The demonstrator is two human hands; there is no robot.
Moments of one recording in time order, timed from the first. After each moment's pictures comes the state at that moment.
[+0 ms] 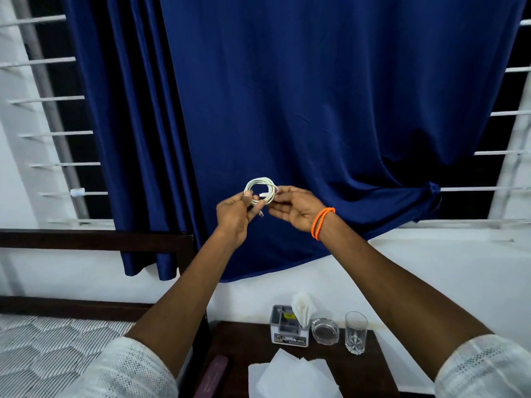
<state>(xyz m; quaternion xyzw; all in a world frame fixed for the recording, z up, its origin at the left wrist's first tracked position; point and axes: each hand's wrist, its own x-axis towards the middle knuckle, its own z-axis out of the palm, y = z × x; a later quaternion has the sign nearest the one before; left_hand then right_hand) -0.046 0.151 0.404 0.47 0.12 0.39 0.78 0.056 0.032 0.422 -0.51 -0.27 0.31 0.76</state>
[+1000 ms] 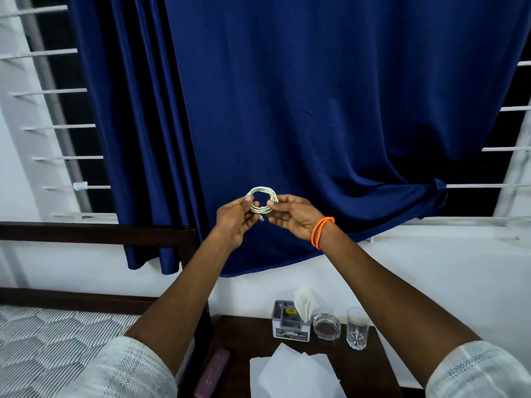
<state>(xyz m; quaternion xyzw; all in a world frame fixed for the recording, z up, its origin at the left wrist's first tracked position) -0.050 0.169 0.383 0.52 0.18 0.32 0.77 0.055 0.040 0.390 -0.51 -0.29 0.32 0.74</state>
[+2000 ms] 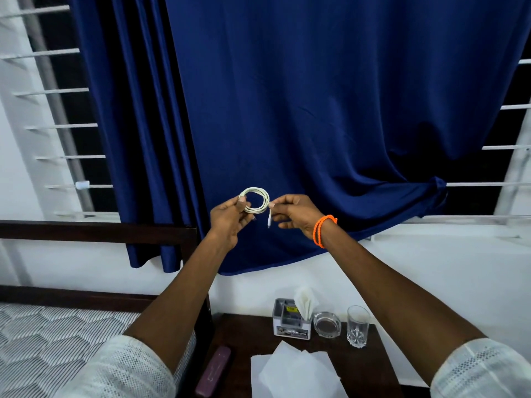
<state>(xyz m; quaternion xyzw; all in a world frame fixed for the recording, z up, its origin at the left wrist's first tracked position) -0.051 0.182 0.373 0.51 0.18 0.37 0.76 0.059 0.037 0.386 -0.67 -0.34 0.19 0.64</state>
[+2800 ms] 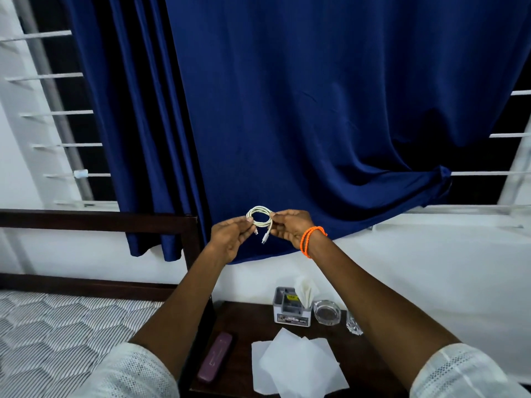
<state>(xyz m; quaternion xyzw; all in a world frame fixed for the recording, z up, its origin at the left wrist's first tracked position) -0.058 0.189 0.311 0.48 0.19 0.30 0.80 0.056 0.061 0.327 -0.60 -0.18 0.25 0.74</state>
